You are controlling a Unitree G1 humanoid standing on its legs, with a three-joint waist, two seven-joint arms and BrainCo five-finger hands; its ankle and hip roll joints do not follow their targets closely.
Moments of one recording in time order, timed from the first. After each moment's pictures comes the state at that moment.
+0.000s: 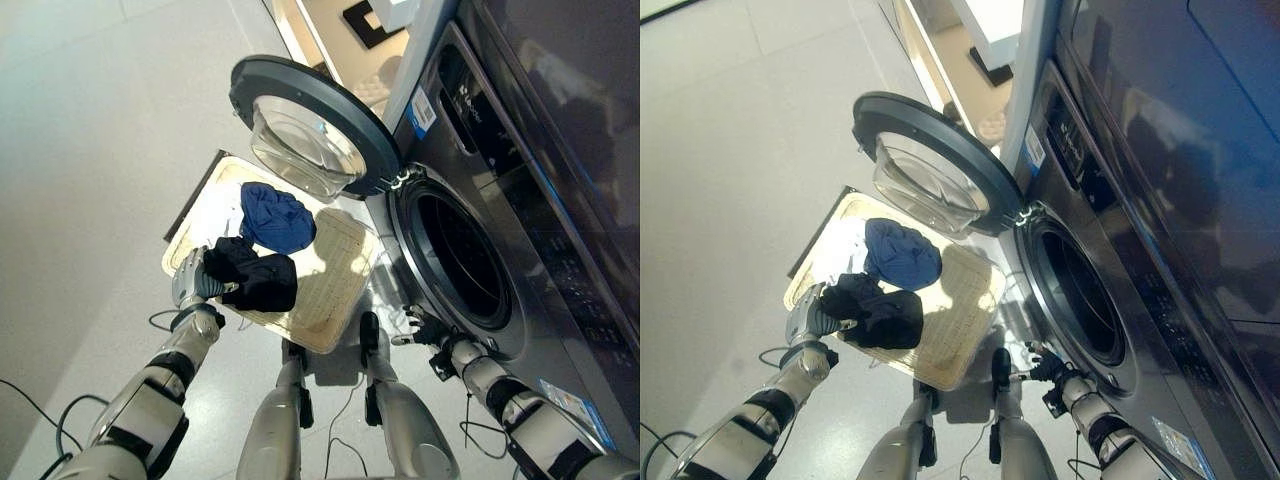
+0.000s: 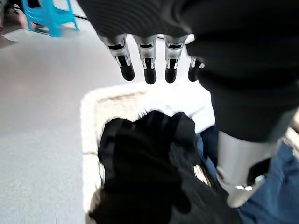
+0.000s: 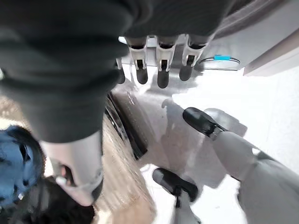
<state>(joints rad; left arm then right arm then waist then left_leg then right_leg) -0.67 0.47 -0.45 1.19 0.14 -0.06 0.58 -0.55 -0.34 0.51 1.14 0.21 -0.19 0.08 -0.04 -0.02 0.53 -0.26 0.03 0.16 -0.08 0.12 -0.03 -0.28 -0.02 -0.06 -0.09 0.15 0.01</state>
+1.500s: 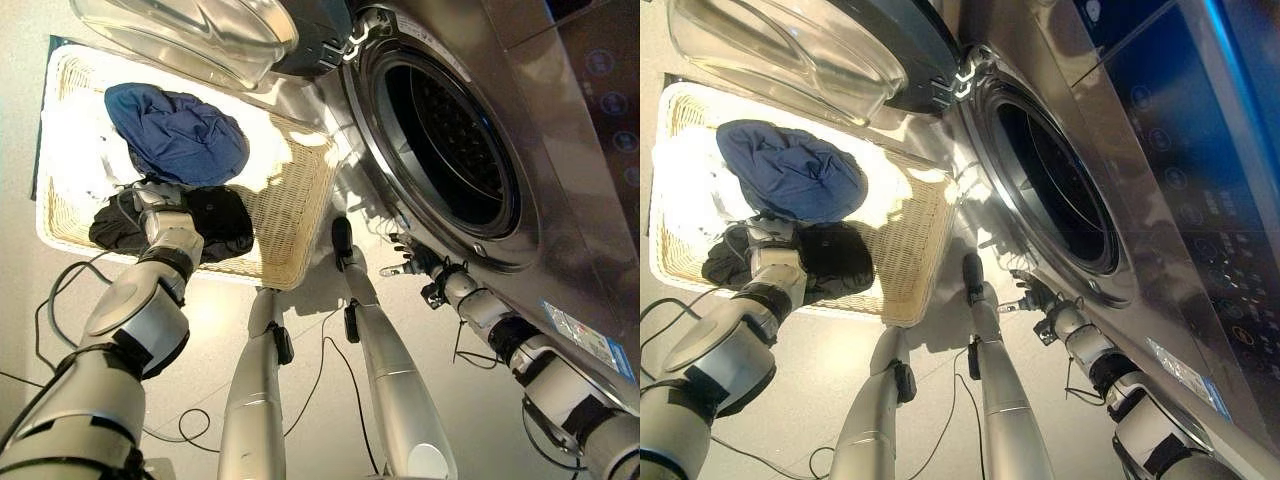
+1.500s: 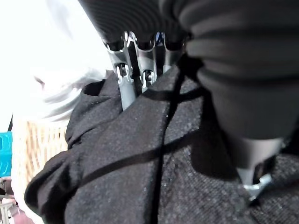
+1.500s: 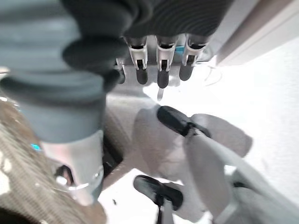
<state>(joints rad) -1.15 0.57 -0.92 1.32 0.65 0.46 0.01 -0.76 -0.48 0.66 0.90 0.35 -0.14 0.06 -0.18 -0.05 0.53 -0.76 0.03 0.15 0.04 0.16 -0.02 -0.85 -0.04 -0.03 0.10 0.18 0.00</state>
